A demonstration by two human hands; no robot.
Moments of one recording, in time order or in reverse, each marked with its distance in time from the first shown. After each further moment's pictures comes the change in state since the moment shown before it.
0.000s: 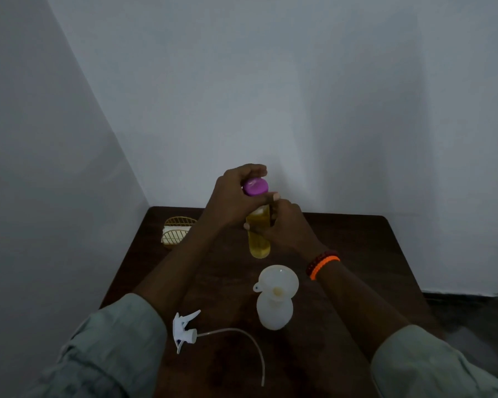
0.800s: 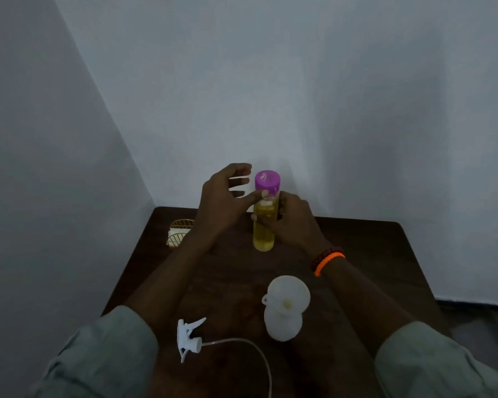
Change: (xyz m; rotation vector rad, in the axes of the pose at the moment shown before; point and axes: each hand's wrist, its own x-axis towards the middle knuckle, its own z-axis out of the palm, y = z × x) left_hand 0.011 -0.025 -0.019 0.010 0.142 -0.063; right_hand 0.038 0.011 0.010 0.036 0.058 0.032
